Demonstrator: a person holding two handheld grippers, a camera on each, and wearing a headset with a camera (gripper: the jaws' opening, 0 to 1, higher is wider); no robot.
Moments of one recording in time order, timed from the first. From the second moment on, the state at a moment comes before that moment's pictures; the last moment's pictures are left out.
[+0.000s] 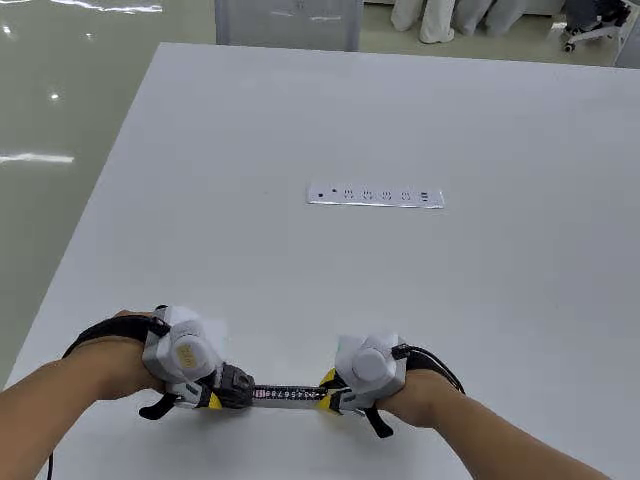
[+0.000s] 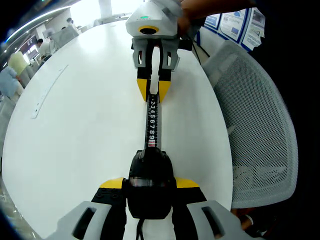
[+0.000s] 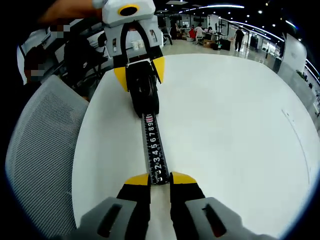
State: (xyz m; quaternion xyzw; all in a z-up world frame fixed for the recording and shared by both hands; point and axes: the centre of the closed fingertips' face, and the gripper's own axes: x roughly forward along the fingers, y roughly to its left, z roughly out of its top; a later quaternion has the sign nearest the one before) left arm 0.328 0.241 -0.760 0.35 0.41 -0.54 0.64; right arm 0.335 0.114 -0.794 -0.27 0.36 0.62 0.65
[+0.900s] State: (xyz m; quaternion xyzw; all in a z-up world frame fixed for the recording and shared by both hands) left arm 0.328 0.240 -0.759 0.35 0.41 -0.54 0.65; right arm 0.338 0.097 -0.794 -0.27 0.36 0.61 0.65
